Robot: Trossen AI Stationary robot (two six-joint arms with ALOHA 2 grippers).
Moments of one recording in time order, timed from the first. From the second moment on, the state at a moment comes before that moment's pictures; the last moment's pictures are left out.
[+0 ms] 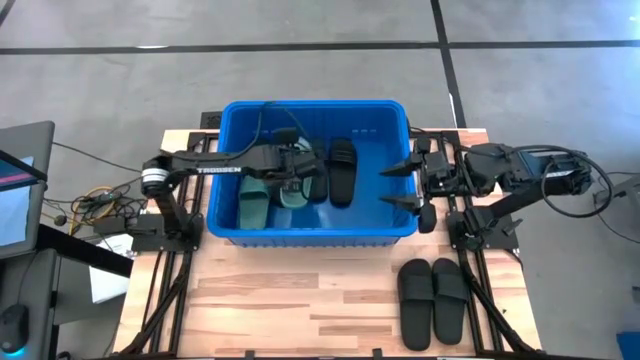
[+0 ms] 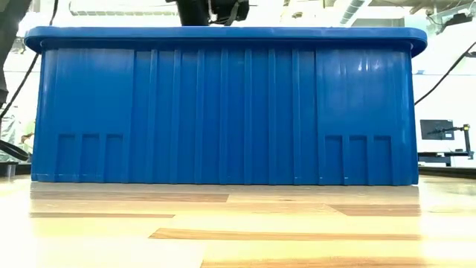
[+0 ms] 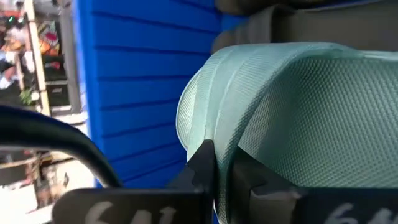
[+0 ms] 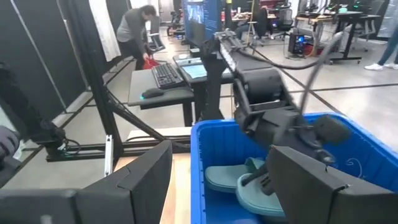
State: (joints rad) left arm 0.18 1.78 1.55 -0.96 -0.77 0.32; right arm 0.25 1.05 1.34 -0.44 0.24 0.06
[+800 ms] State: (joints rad) left arm 0.15 1.63 1.11 -0.59 -0.75 0.22; right arm 0.17 1.05 1.34 -0.41 0.24 0.07
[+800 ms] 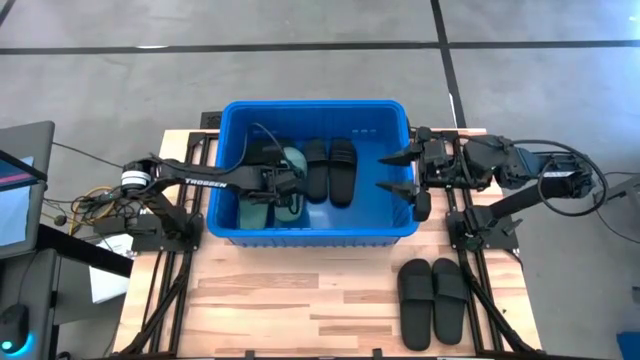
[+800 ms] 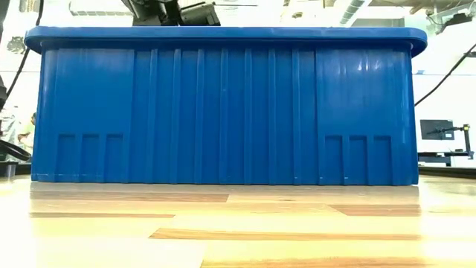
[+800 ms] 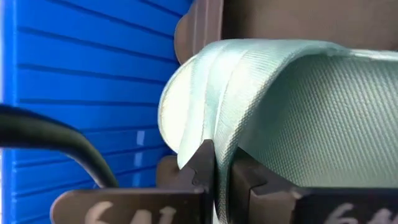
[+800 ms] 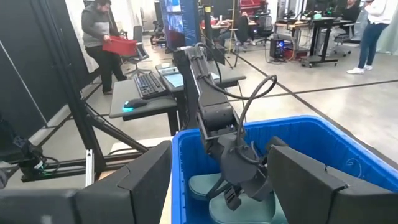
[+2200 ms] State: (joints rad) left arm 0.04 1.63 1.04 -0.68 -0.72 0.03; right arm 0.17 1.09 1.34 -0.43 0.24 0.07
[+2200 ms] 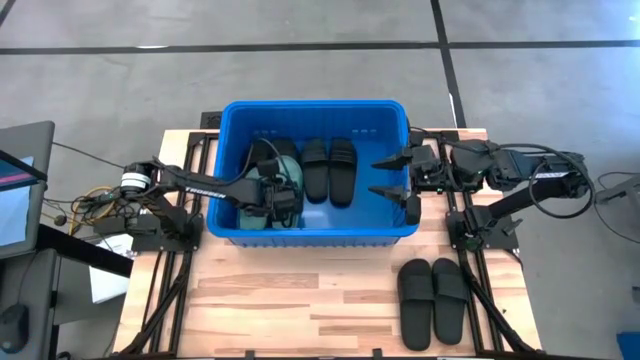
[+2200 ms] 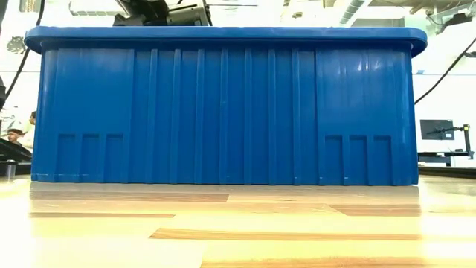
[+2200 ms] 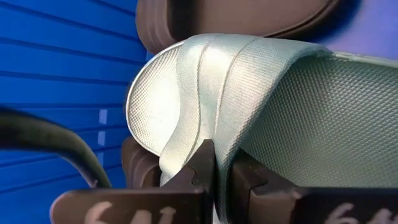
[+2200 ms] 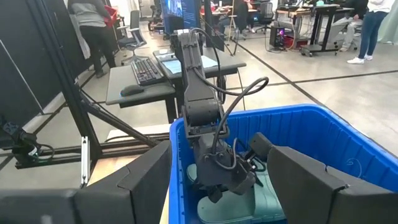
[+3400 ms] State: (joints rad) left arm 0.04 1.63 1.04 -0.71 -0.59 0.01; right arm 0.17 1.09 1.34 -0.46 0.23 0.07
